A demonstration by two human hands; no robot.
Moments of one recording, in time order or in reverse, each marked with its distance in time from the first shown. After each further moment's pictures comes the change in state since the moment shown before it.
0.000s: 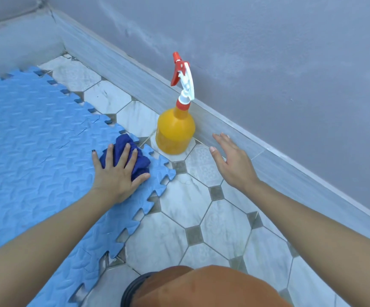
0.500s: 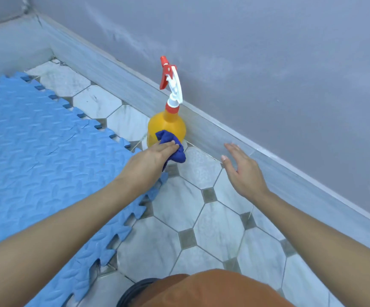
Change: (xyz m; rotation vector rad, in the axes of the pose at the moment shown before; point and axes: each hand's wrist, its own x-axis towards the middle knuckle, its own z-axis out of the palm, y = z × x) left_hand 0.009 0.076 -0.083 -0.418 0.190 0.386; right_hand -0.024 0.037 -0.020 -0.025 0.052 0.084
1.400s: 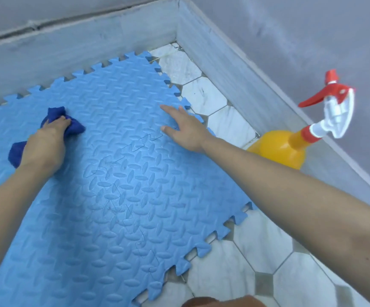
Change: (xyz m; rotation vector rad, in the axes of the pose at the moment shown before) left_hand -0.211 -0.309 -0.092 0.191 0.267 -0.988; right_hand 0.122 -0.308 0.201 0.130 -0.643 -0.546
